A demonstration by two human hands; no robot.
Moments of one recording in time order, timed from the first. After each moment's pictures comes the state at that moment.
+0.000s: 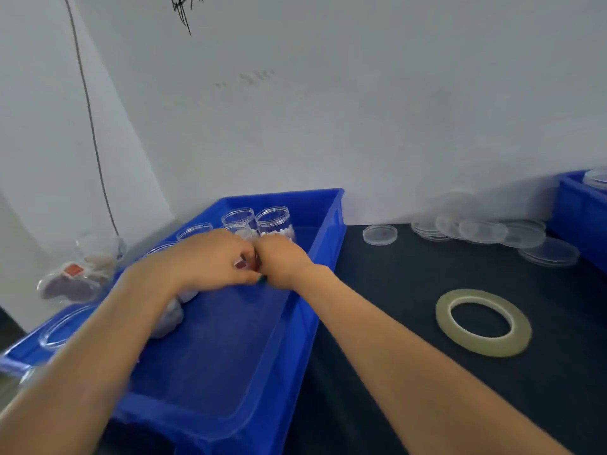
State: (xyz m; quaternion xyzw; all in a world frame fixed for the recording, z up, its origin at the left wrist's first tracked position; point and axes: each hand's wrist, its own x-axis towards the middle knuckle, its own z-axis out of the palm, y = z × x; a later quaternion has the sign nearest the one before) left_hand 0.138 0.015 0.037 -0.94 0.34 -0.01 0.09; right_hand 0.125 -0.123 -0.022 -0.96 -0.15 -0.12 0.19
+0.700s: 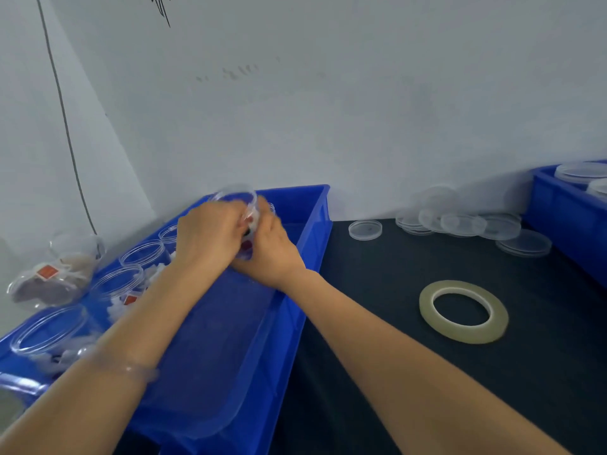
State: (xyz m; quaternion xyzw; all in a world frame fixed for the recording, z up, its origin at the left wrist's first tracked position) left_hand 0.150 -0.023 0.019 -0.94 0.23 -0.27 -0.01; right_hand 0.138 -0.123 -0.048 -0.87 -0.06 -0.24 0.43
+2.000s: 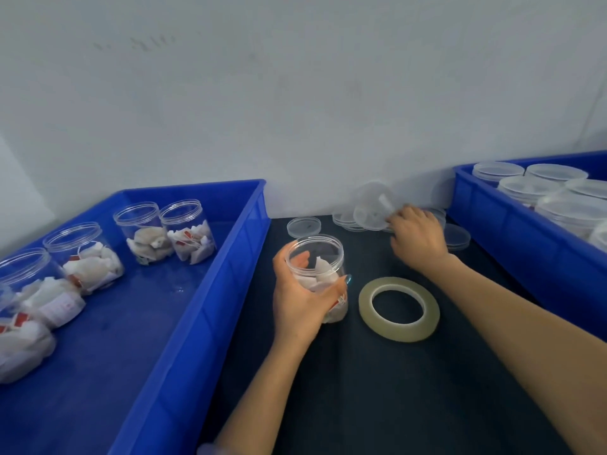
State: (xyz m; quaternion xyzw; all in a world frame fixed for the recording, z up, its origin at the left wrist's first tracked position) left_hand 0.079 -0.187 -0.137 -0.74 0.24 0.01 -0.63; right_hand 0.049 -0.433 -0.110 -0.94 0.23 -0.22 -0.09
